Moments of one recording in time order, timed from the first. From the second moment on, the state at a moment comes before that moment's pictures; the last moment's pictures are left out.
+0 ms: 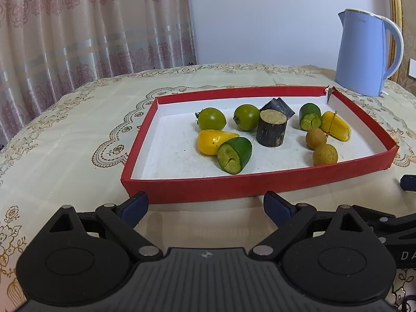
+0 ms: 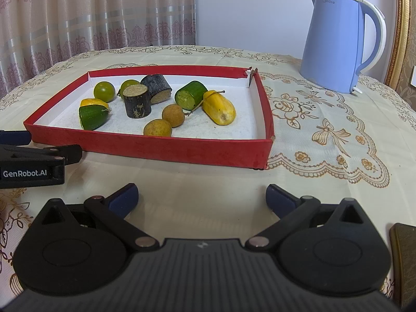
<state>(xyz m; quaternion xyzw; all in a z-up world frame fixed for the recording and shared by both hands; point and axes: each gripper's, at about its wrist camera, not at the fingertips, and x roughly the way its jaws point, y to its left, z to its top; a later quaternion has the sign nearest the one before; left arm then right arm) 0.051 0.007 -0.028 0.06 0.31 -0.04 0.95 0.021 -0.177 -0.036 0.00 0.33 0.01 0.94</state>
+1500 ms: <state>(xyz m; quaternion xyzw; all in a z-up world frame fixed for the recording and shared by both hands) 0.051 0.000 -0.032 0.09 0.30 -0.03 0.95 0.020 -0.177 -0.036 0.00 0.33 0.01 0.94</state>
